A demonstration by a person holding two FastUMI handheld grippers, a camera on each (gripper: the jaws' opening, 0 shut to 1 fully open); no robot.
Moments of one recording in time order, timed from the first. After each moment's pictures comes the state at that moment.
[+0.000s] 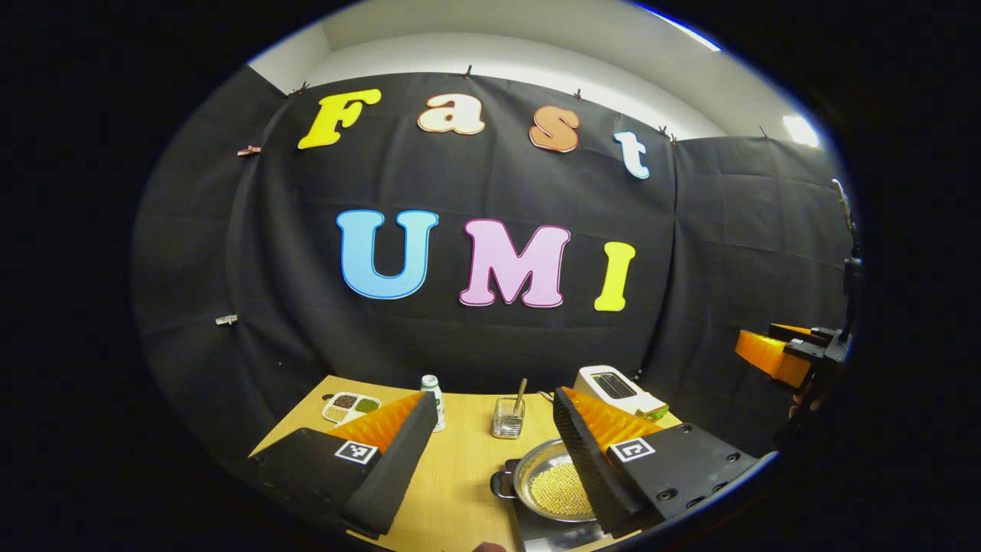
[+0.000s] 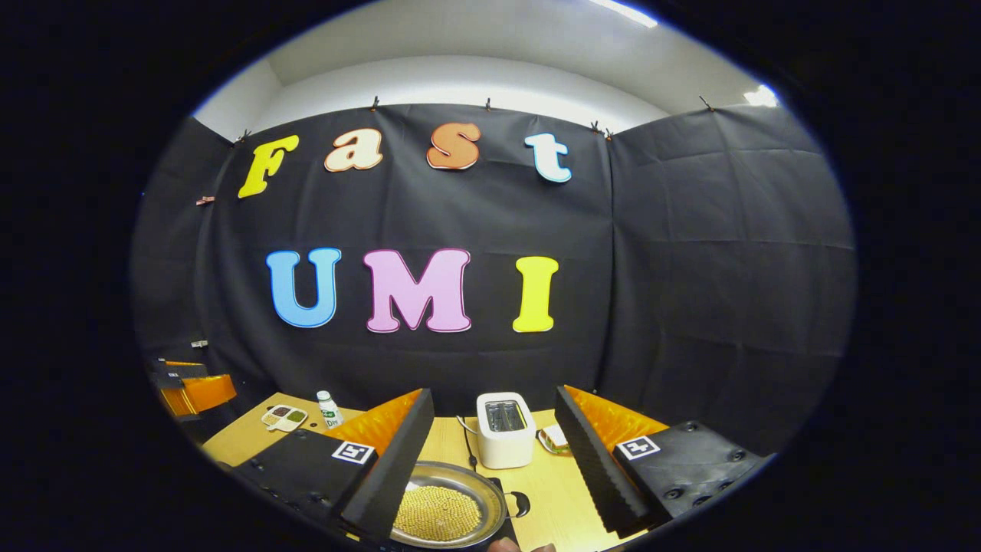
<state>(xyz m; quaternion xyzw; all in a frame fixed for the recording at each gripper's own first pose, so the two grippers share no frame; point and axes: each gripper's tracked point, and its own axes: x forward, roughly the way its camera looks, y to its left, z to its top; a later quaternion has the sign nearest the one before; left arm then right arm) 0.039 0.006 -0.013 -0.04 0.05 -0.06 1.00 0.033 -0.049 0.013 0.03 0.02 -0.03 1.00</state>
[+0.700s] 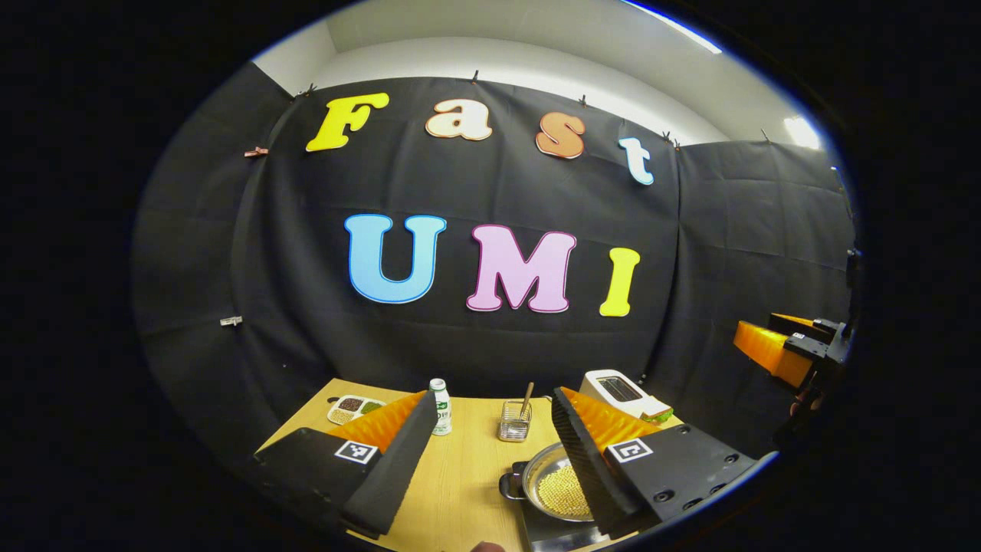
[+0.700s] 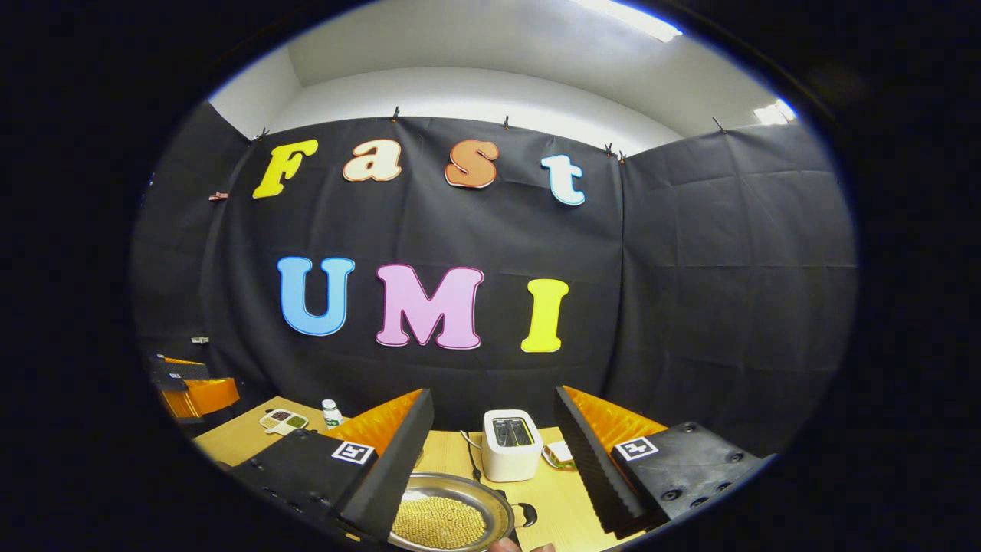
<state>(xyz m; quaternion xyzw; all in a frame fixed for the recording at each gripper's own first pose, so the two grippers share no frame) 0.038 0.011 -0.009 -0.05 0.04 -0.05 1.00 0.032 -0.021 0.026 0.01 -0.02 -0.02 1.00</state>
